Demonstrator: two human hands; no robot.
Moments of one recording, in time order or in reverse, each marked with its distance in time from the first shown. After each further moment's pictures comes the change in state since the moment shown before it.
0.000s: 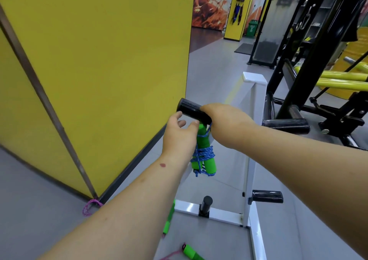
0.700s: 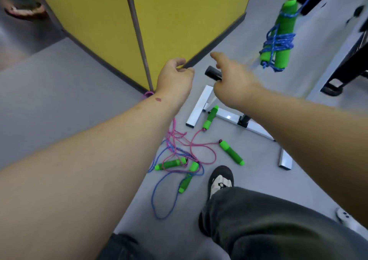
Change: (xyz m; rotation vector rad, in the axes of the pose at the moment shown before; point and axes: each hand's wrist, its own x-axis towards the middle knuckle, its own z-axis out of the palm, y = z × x) left_hand -0.110 -0.098 -0.179 0.283 0.242 -0.154; right_hand -0.117 -0.147 0.127 0.362 -0.170 -0.040
